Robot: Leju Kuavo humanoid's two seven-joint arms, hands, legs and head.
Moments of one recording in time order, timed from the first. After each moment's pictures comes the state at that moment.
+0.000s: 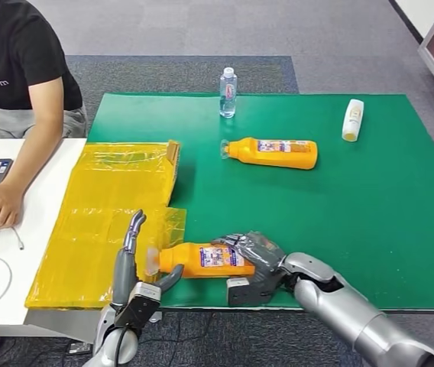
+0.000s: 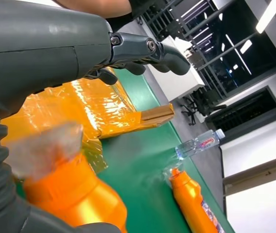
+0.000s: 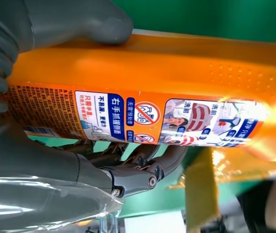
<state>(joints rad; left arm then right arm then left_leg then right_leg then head) 0.00 -0.08 -0.39 -1.26 -0.38 0.51 -0.65 -0.53 -0.18 1.02 -1.01 0.57 -0.07 -0.47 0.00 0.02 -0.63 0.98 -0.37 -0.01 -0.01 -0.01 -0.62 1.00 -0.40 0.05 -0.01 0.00</state>
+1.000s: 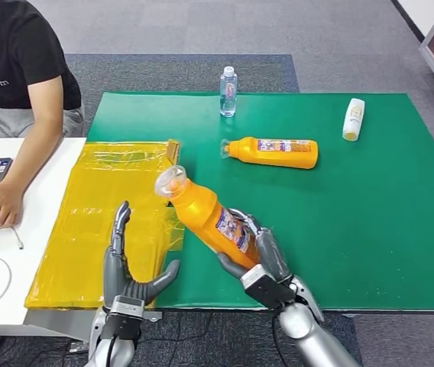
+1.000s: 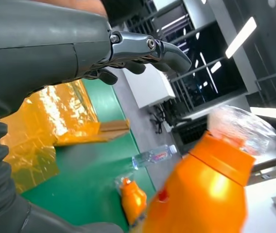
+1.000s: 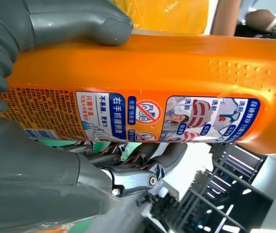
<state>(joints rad) 0.06 -0.07 -0.44 -1.48 -0.31 0.51 -0.68 -0.20 0.04 0.56 -1.23 0.42 -0.25 -0.62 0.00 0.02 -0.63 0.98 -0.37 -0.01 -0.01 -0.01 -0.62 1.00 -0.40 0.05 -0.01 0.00</state>
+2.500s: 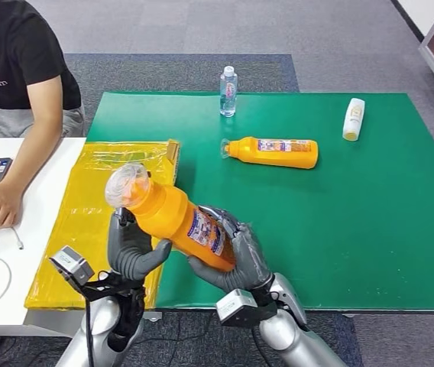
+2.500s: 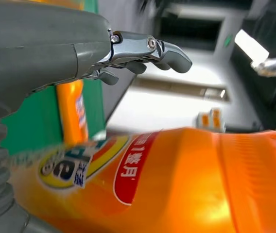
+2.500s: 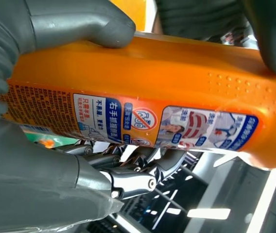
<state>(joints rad) -0.07 -0.11 -0.42 -1.56 0.23 -0.09 -0.61 -0.22 0.05 0.74 -1.40 0.47 -0.30 -0.62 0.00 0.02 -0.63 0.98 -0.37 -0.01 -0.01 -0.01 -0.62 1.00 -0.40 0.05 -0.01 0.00</state>
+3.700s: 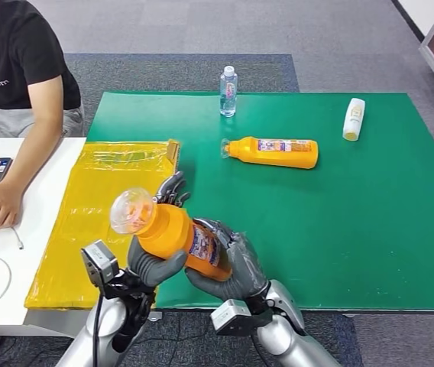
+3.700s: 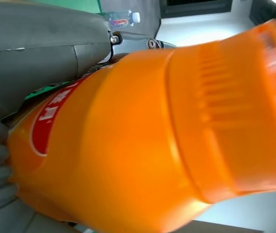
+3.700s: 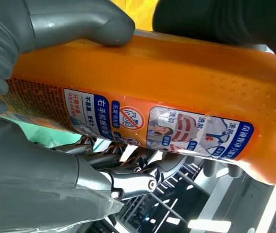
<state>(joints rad) -0.10 -0.07 -0.50 -1.57 0.10 -0.13 -0.52 -0.20 0.05 0.75 -1.33 0.48 -0.34 -0.66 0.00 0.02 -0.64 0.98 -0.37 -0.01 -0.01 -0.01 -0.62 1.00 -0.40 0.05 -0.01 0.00</state>
